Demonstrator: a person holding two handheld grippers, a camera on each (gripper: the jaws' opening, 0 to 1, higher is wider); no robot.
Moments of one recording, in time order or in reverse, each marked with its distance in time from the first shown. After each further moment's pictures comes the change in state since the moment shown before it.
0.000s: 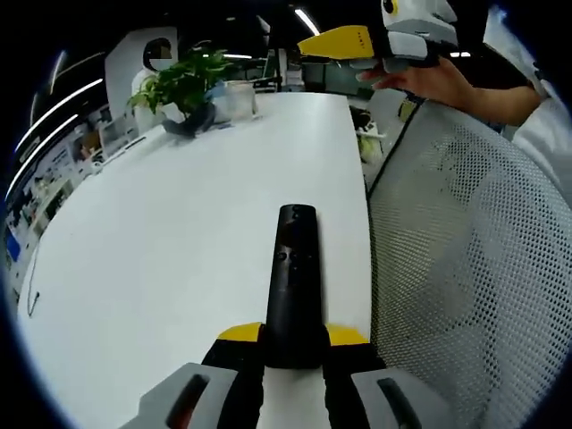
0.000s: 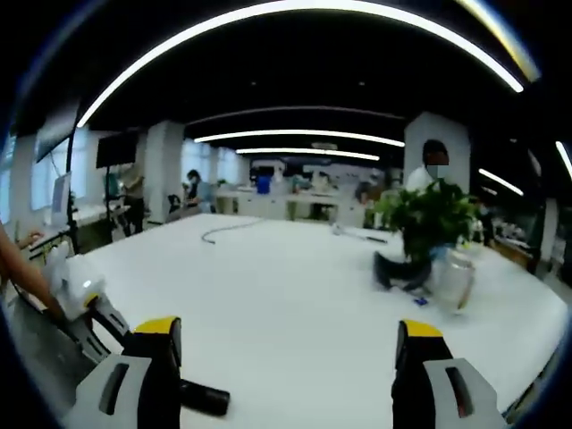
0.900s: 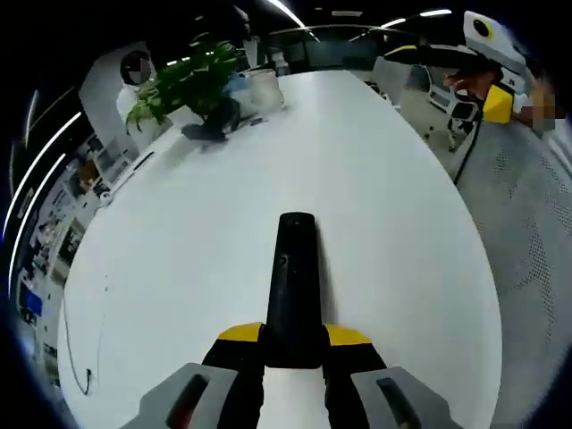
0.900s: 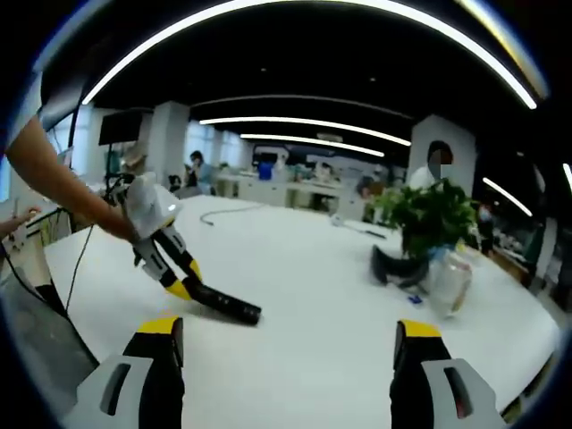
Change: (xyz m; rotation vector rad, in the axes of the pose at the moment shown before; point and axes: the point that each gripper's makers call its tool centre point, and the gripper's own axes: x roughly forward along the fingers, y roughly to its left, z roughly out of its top) left arm 0.004 0.162 0.050 0.185 0.114 0.085; right arm 0.001 -0.003 -0.012 -0.061 0.059 -0.015
